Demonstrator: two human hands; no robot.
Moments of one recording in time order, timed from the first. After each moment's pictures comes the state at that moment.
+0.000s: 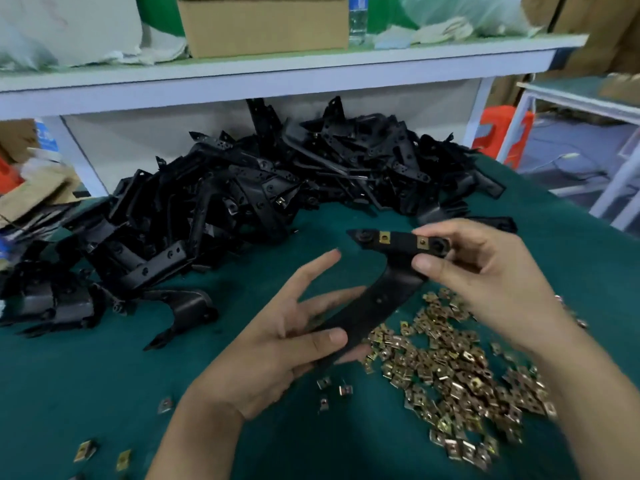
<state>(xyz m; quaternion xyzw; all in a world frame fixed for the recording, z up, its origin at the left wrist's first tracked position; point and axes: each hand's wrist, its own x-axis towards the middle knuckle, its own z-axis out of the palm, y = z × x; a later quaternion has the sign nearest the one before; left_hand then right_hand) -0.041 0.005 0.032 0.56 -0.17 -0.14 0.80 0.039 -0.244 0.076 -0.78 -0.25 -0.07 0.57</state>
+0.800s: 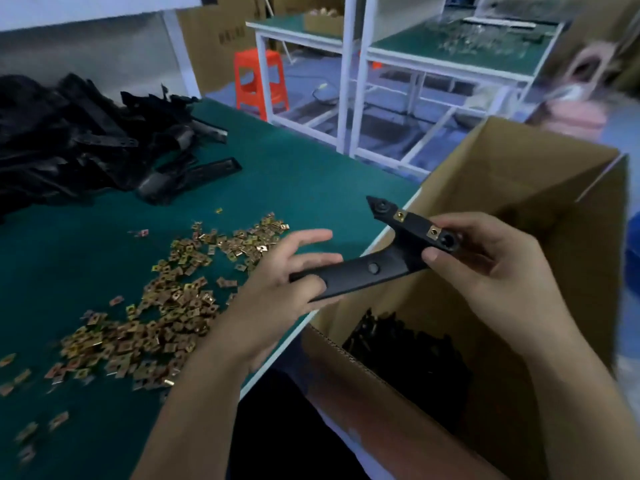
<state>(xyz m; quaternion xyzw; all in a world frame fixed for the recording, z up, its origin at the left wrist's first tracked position) -0.034 -0.293 0.025 0.63 -0.20 -0.28 0.70 -0.156 -0.515 0.055 -0.85 0.13 -0.26 0.45</state>
